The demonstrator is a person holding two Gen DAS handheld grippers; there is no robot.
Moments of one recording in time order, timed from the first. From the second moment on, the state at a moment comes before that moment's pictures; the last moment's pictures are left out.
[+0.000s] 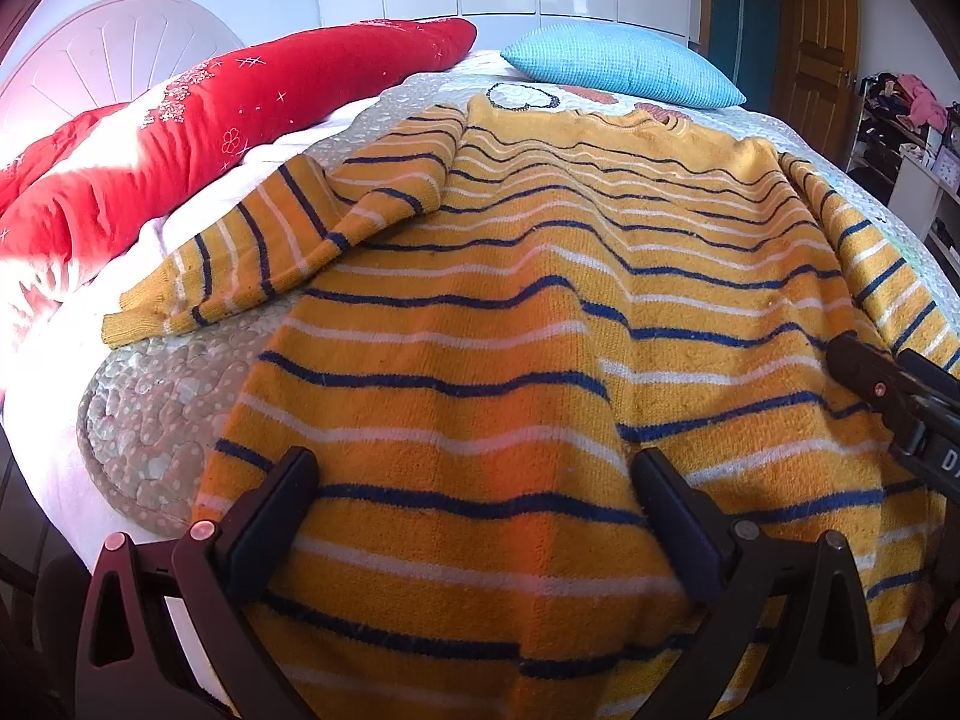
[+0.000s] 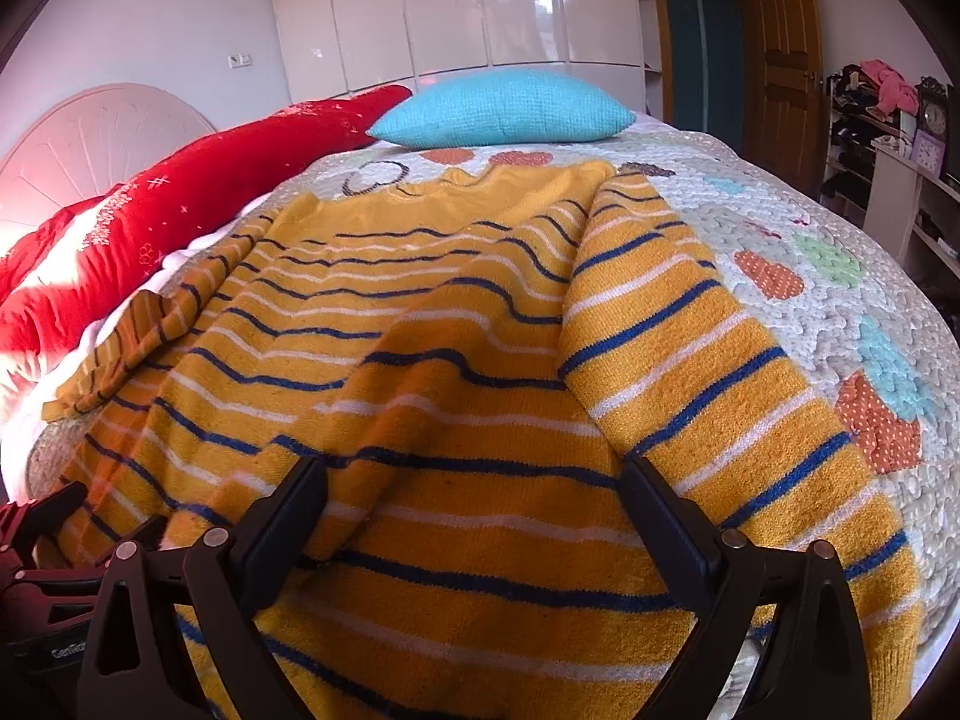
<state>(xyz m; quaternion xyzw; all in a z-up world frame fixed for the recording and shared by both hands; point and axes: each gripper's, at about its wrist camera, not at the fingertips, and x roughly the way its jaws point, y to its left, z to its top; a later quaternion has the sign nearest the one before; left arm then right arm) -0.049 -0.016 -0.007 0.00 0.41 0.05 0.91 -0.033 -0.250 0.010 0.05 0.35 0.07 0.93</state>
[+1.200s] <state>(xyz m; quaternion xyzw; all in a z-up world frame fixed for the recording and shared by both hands) -0.051 -0.015 -0.007 0.01 0.42 0.04 0.91 -0.024 -0.519 0.081 0.05 0.40 -0.22 0.89</state>
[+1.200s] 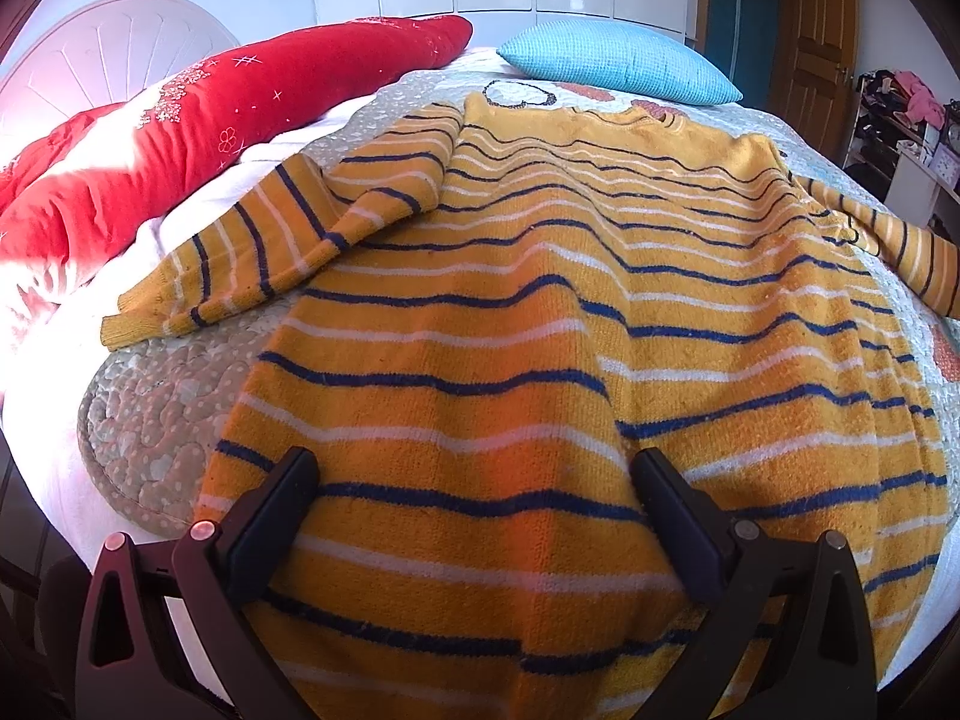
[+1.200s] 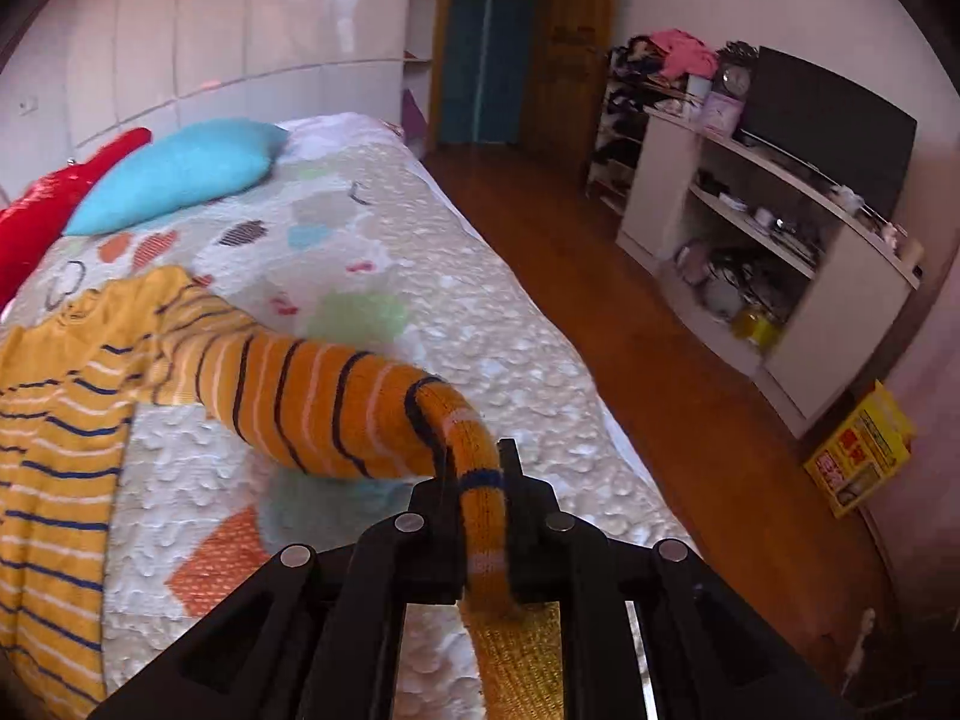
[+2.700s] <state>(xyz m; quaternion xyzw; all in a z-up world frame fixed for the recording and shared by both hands) 0.048 0.342 0.139 -0.09 0.34 0.31 0.88 -0.056 -0.327 0.014 0.10 0.42 0.02 0.90</state>
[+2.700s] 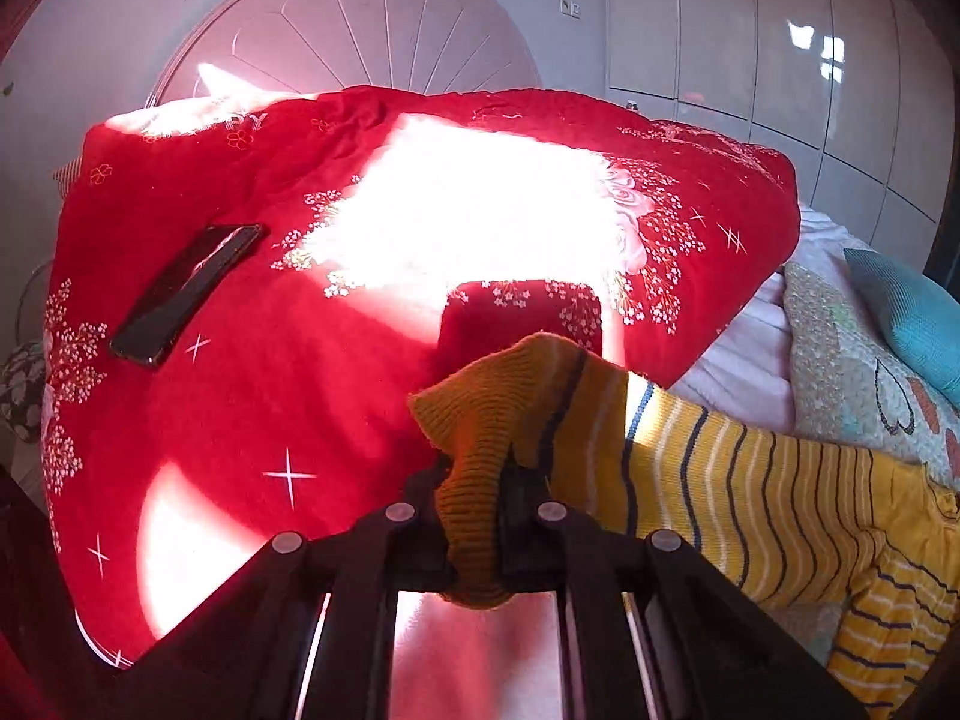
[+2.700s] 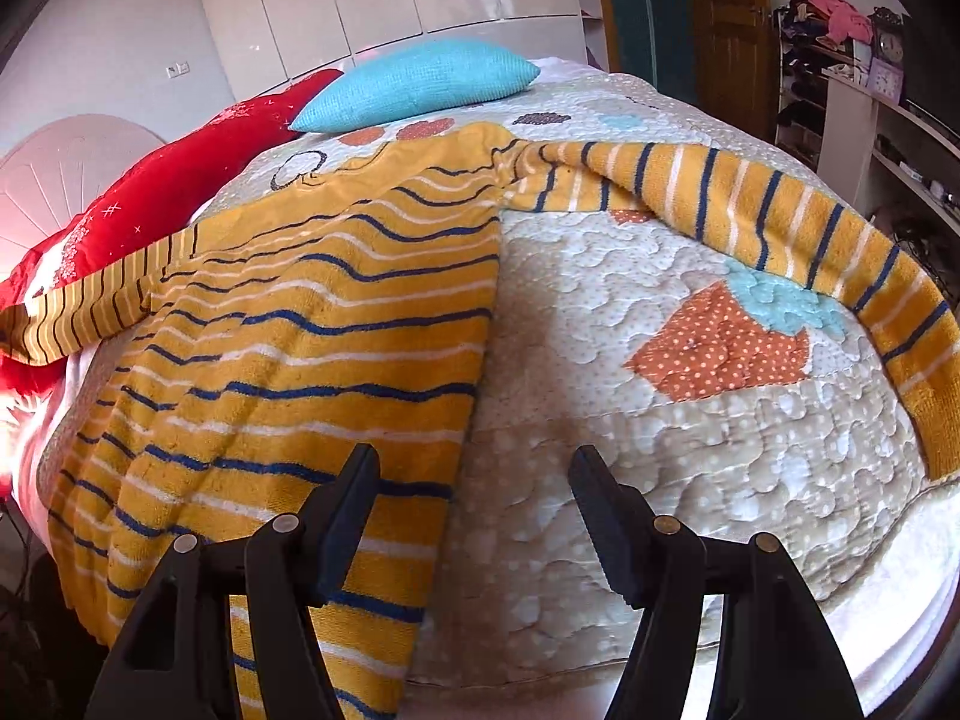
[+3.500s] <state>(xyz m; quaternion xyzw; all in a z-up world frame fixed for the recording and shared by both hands) 0.164 -0.130 0.082 -0.01 0.43 -0.13 0.90 -0.089 -0.363 0.009 0.17 0.38 0.05 0.91</state>
